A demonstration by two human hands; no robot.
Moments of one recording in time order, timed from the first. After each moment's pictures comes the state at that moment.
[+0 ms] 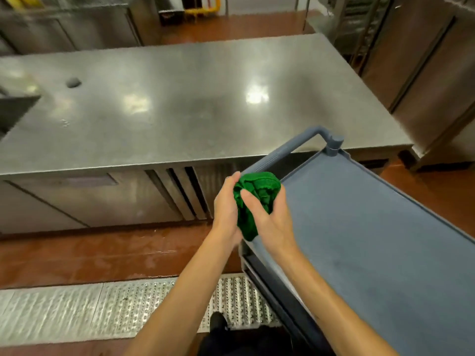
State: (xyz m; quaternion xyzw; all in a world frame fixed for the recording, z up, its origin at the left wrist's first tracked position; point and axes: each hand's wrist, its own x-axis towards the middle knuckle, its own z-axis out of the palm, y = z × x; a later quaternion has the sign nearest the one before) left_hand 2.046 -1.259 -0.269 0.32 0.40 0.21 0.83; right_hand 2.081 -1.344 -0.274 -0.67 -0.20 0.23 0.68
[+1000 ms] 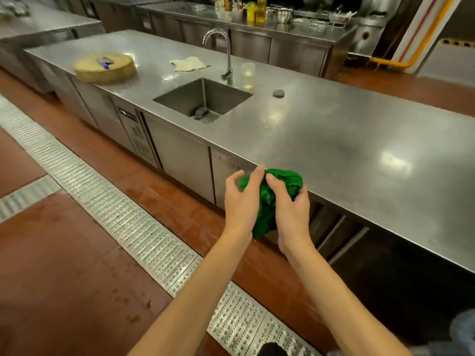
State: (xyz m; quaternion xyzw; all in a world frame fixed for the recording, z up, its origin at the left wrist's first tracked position) left_hand 1.676 -0.972 -0.208 0.34 0.51 0.50 0.61; right_hand 1.753 -0.995 -0.213 -0.55 -0.26 0.45 0.66
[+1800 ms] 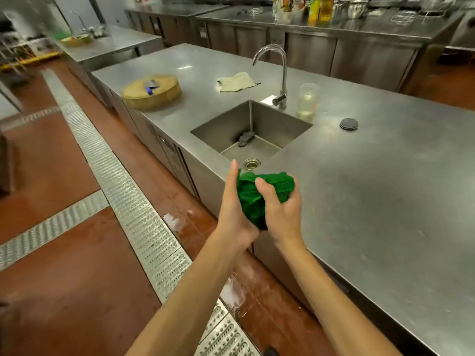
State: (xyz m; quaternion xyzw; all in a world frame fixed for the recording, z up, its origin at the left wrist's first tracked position) left_hand 1.632 -0.597 -0.198 0.16 0.40 0.51 0.75; right_hand 1.716 -0.595 -0.223 -0.48 -0.40 0.47 0.63
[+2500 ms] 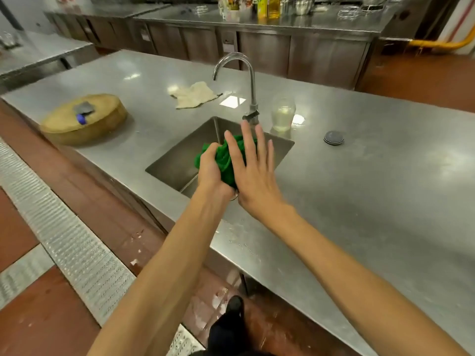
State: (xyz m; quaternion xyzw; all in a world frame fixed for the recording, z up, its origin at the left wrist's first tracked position) left_hand 1.611 -0.257 -0.207 0.12 0.44 0.54 0.71; right_hand 1.697 -0.281 -0.245 -0.59 -0.76 -0.10 0.27
